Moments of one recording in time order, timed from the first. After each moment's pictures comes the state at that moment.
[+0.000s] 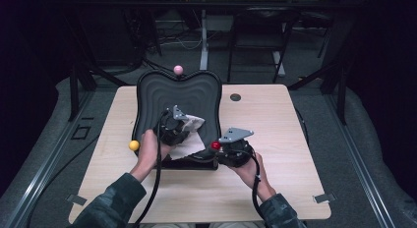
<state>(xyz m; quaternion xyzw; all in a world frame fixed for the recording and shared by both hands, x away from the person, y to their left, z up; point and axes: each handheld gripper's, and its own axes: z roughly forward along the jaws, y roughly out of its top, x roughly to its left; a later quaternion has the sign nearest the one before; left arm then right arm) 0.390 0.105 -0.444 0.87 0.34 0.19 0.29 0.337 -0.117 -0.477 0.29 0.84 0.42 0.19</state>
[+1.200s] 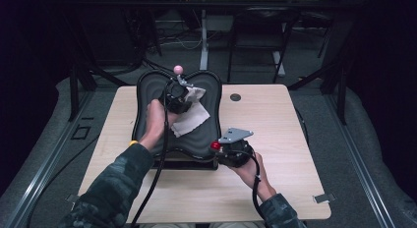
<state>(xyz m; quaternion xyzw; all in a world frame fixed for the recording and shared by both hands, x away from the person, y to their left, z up) 0.462 0.090 -0.404 0.85 0.37 0.22 0.30 0.337 -0.116 -0.477 0.29 0.84 0.42 0.19</state>
